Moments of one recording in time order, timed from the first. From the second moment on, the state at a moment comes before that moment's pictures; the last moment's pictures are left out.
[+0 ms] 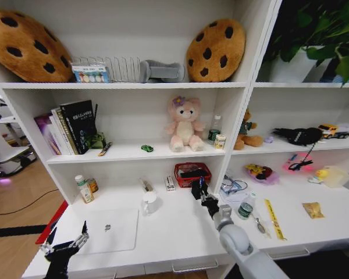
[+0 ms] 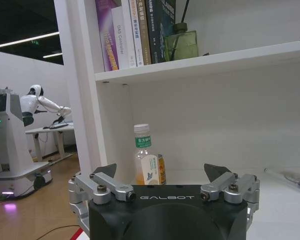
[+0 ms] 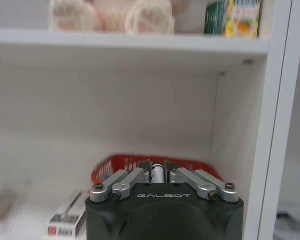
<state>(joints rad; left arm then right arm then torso) 1.98 -1.49 -0.86 -2.26 -0.20 -0.09 -0.12 -1.15 1.00 0.24 1.86 0.46 -0.09 0.19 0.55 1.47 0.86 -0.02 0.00</state>
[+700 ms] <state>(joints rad) 1.99 -1.49 -0.86 -2.26 -0.20 -0.09 -0.12 -0.87 1.05 0.12 1.48 0.38 0.22 0.03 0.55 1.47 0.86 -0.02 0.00</state>
